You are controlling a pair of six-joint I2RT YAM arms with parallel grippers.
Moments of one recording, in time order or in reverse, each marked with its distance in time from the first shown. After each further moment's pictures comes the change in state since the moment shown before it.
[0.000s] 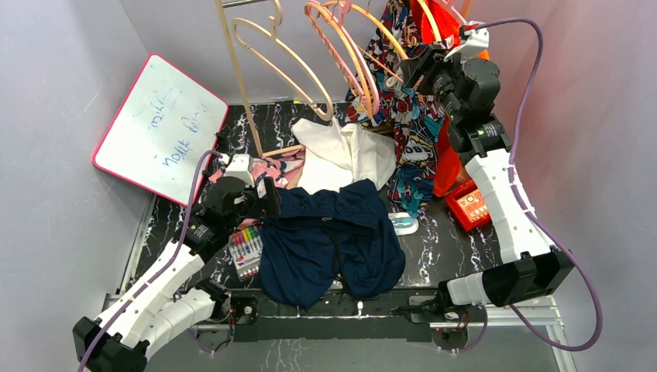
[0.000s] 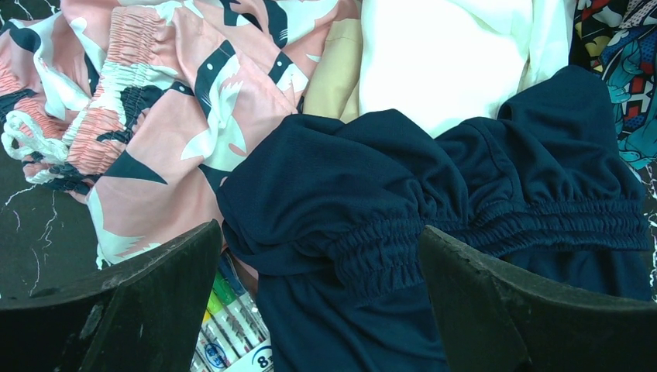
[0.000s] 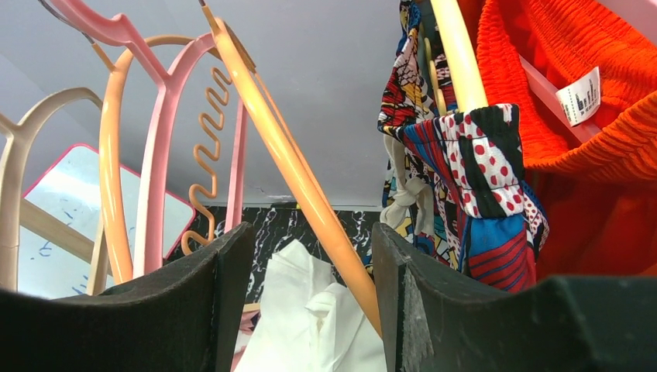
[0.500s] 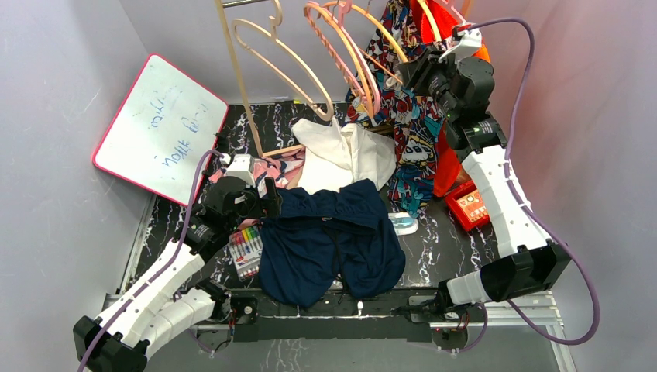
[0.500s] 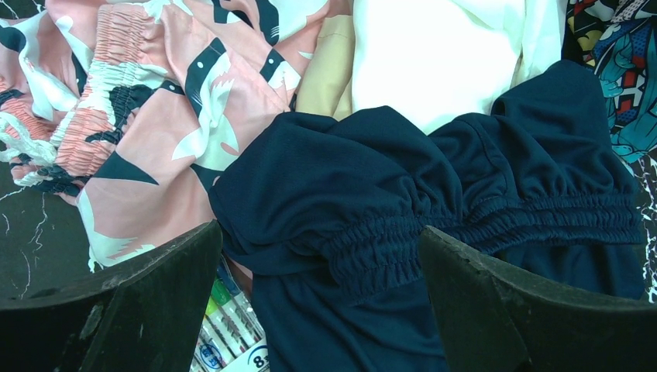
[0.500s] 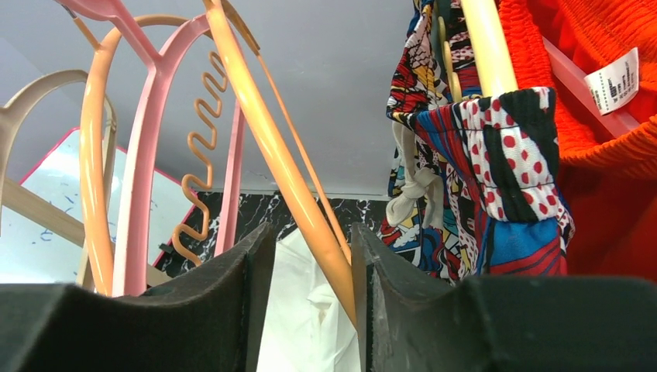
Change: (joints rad) left arm 0.000 0.005 0.000 0.003 0.020 0.000; right arm 0.000 0.031 0.000 -0.001 -0.029 -0.001
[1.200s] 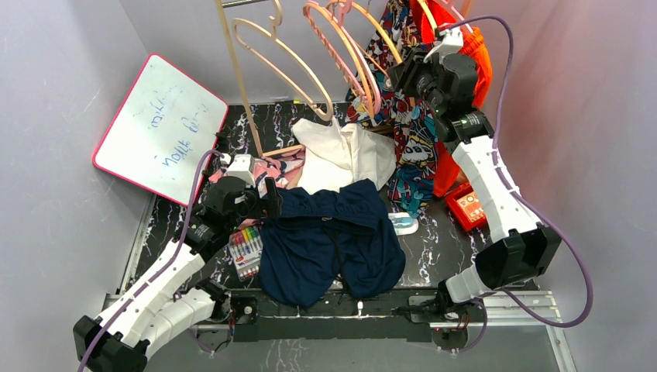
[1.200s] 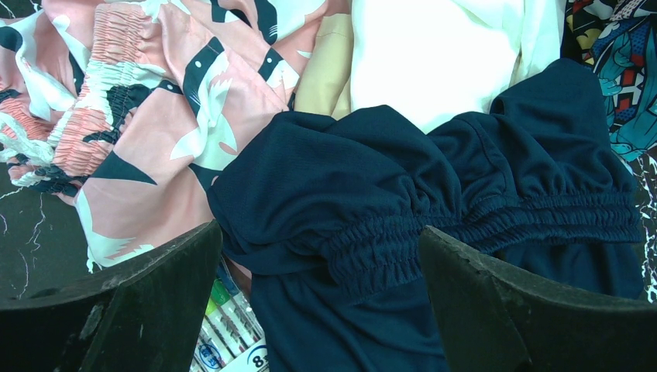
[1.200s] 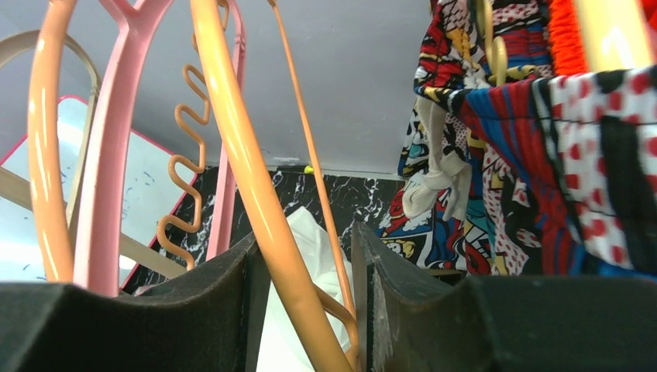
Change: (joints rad) left arm 0.000 0.002 0.000 0.000 0.005 0.000; right arm 0.029 0.078 0.037 -0.022 -0.022 -0.006
